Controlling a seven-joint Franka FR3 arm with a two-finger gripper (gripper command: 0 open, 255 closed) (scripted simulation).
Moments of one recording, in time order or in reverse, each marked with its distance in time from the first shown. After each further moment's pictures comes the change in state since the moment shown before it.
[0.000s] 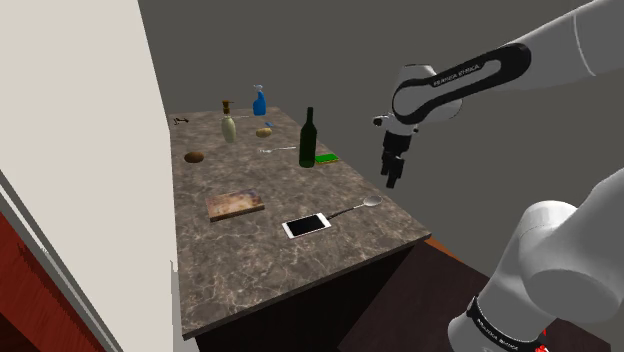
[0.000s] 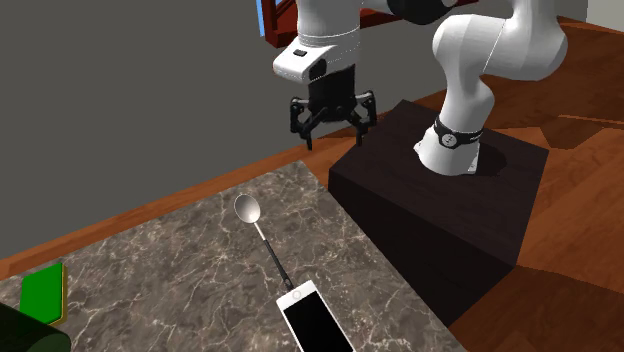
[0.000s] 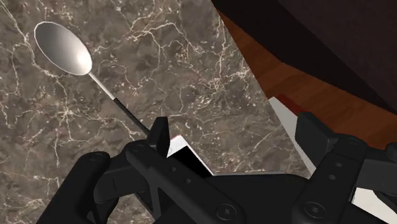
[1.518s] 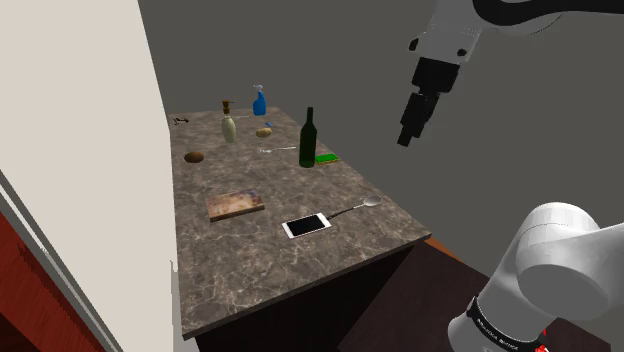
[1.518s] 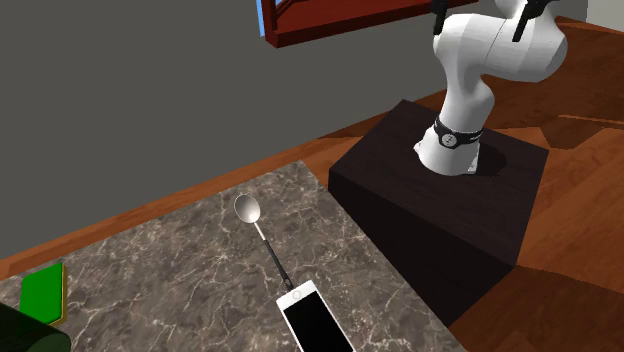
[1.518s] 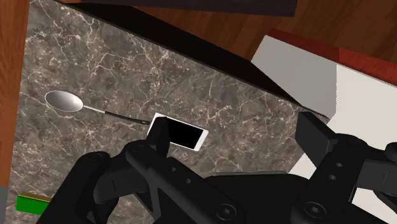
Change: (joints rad) arm -0.101 -0.506 0.441 0.109 0.166 -0.520 0.827
